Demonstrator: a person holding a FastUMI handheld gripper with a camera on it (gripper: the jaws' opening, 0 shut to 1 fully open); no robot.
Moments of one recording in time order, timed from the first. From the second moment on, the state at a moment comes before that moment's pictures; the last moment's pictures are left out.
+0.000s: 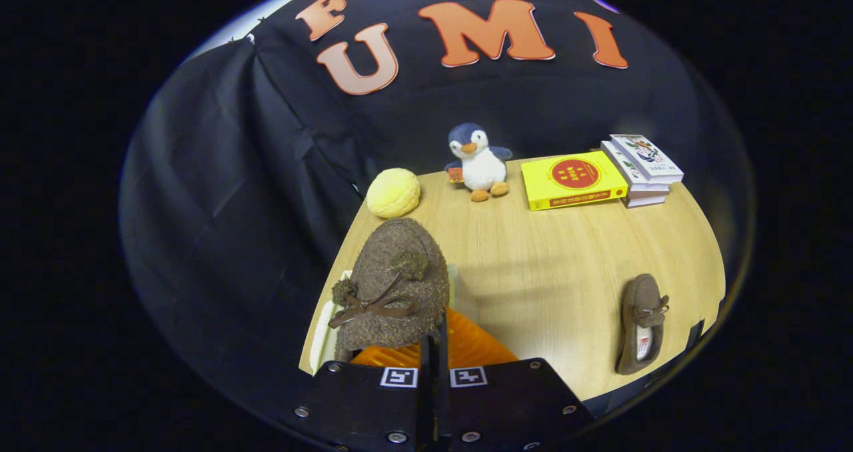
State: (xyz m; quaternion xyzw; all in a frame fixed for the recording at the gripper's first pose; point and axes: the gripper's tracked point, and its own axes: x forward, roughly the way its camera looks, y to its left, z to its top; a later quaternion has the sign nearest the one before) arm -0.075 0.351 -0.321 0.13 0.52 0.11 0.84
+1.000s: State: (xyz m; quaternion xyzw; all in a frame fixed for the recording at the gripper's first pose) arm -0.159 0.464 -0.464 0.06 0.71 0.13 0.69
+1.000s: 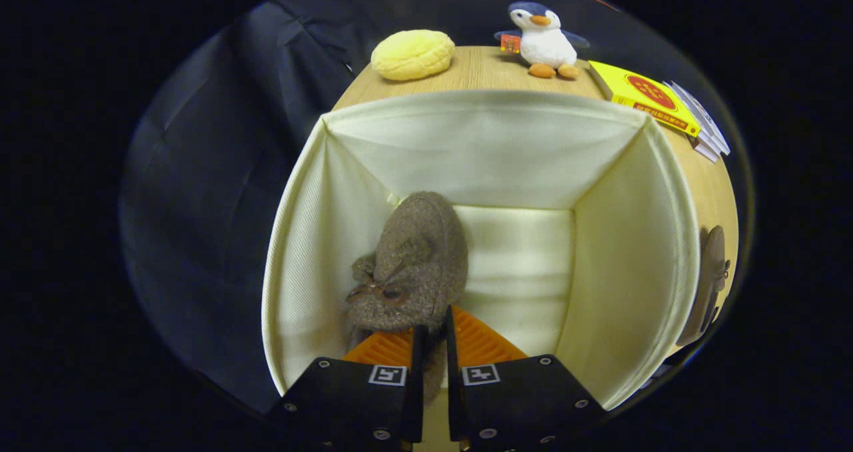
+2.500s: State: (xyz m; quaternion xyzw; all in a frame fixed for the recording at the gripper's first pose) arm -0.145 0.101 -0.395 0.12 0.56 0.07 0.82
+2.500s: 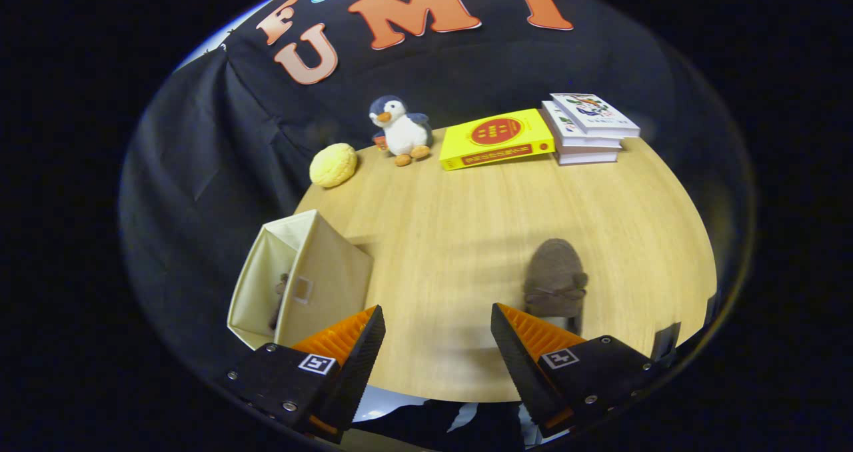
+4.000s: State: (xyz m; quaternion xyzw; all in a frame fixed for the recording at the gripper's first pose) arm -0.147 -0.008 -0.493 0.08 0.56 -0.04 0.82
